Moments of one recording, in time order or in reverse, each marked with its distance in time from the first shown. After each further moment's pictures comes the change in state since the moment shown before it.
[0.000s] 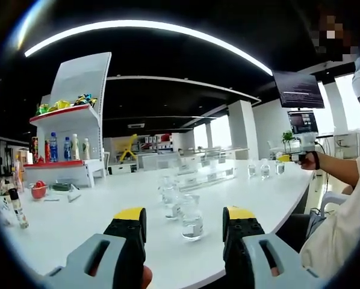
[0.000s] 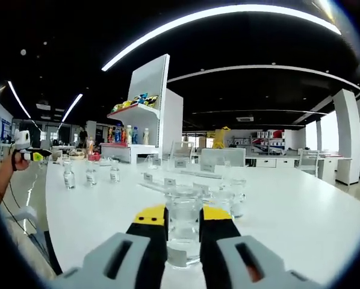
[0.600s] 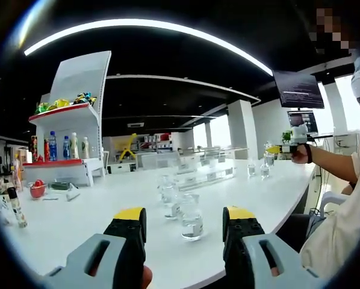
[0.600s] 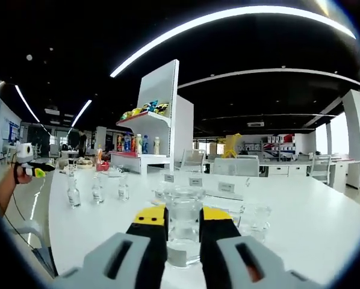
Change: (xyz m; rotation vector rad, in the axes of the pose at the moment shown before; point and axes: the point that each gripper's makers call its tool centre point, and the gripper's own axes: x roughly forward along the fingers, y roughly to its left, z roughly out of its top) left arm 0.002 0.002 -0.003 -0.005 0.002 -0.004; right arm 0.051 0.030 0.043 0.008 -0.049 0.083
